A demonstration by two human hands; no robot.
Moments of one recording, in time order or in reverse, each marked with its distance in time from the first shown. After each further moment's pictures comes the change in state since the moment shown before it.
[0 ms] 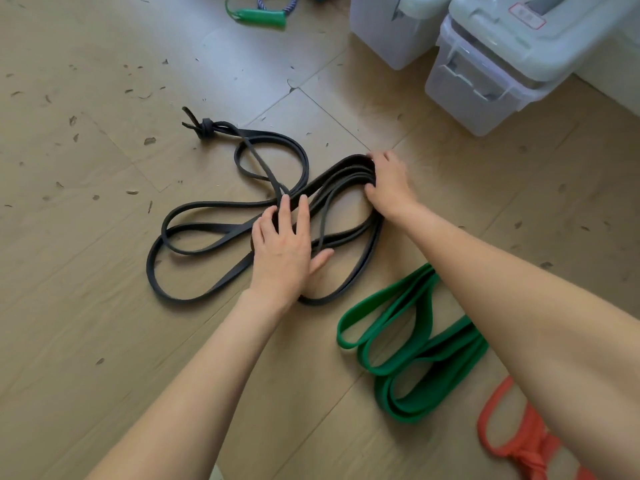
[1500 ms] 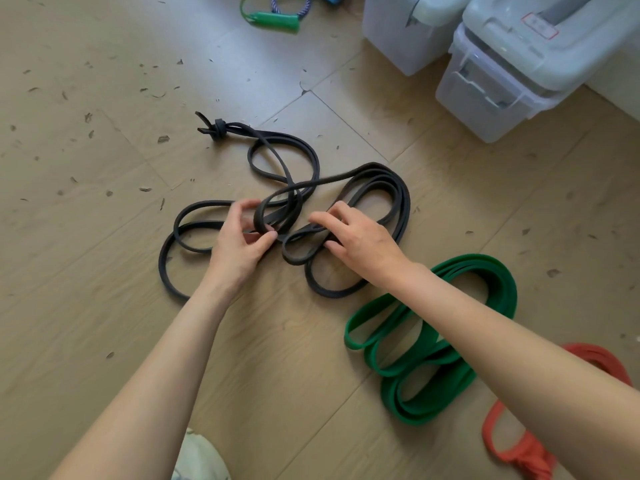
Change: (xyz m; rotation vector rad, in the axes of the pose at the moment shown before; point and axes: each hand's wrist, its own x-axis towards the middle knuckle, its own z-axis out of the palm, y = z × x) left_hand -0.002 -0.071 -0.008 -1.191 -0.006 -0.325; right_hand -0.080 -0.031 0.021 -0.141 -0.091 -0.579
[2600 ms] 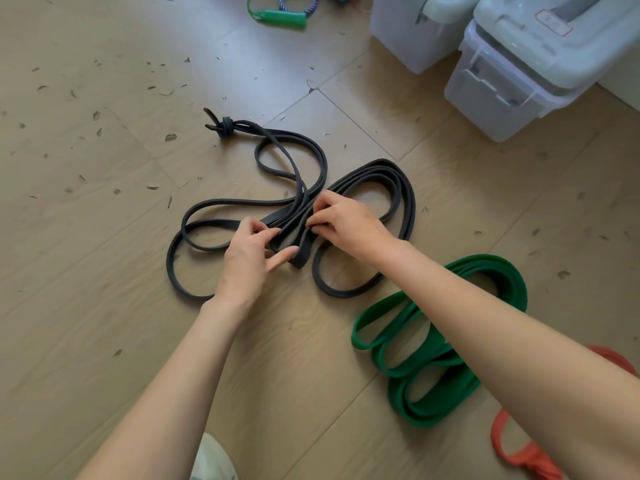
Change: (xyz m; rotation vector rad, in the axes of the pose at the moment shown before) left_hand -0.007 -0.013 0.008 0.536 0.038 0.165; right_hand 0.038 -0.003 0.003 0.145 -0.094 0.000
